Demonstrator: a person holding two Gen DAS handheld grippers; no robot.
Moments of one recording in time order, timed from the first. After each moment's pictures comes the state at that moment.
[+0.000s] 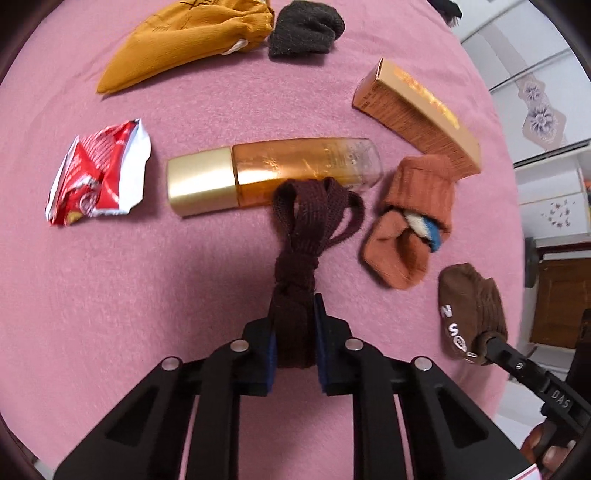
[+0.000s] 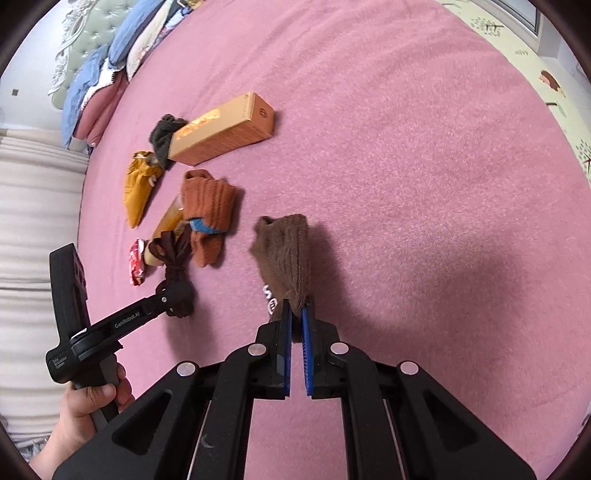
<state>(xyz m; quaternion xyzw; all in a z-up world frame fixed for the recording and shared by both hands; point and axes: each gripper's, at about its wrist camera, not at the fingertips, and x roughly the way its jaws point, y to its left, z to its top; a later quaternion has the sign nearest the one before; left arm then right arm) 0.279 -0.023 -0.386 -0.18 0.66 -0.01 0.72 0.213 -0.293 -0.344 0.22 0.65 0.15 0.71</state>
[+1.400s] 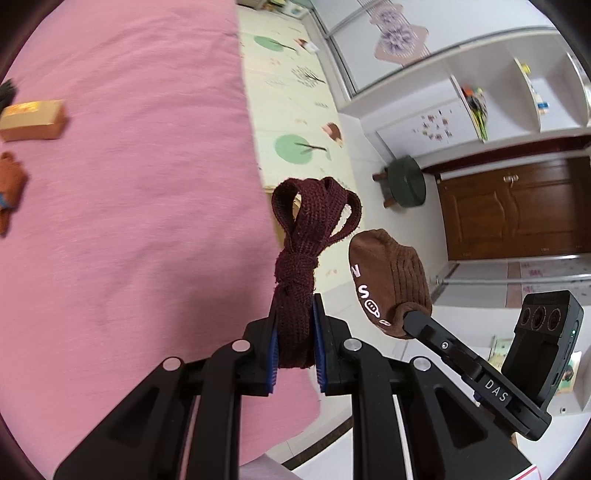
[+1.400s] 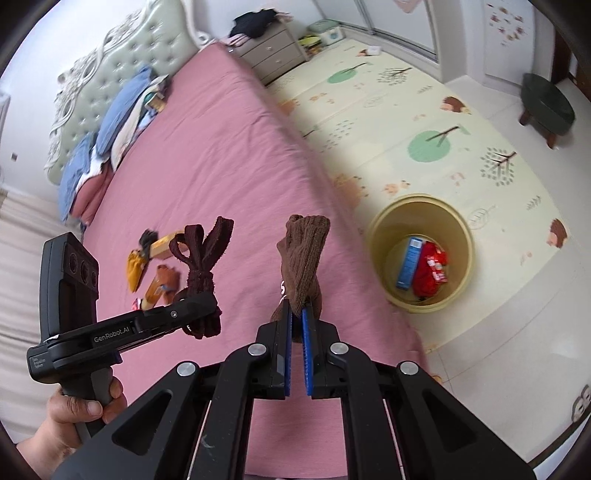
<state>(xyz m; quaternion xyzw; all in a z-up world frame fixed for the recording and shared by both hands) 0.233 -0.357 -0.251 -0.19 0.66 -0.24 0.68 0.121 -0.564 -0.216 0.27 0.56 0.05 0.78</state>
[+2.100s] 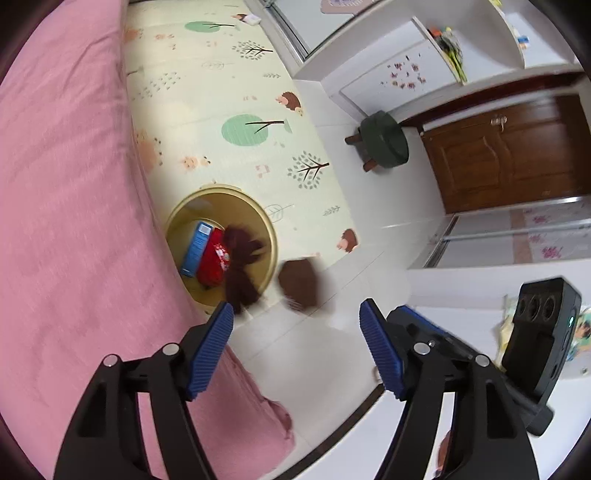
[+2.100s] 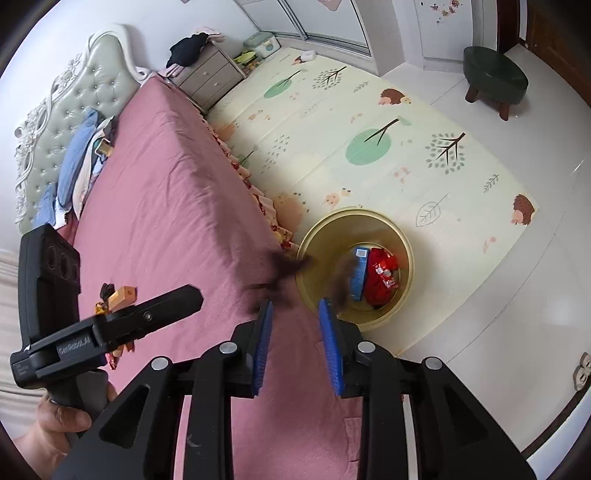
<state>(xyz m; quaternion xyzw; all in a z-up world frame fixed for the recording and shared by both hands) 0.269 -0.508 -0.281 -0.10 0.67 -0.31 0.66 0.123 -0.690 -0.250 0.31 0.56 -0.04 0.77</state>
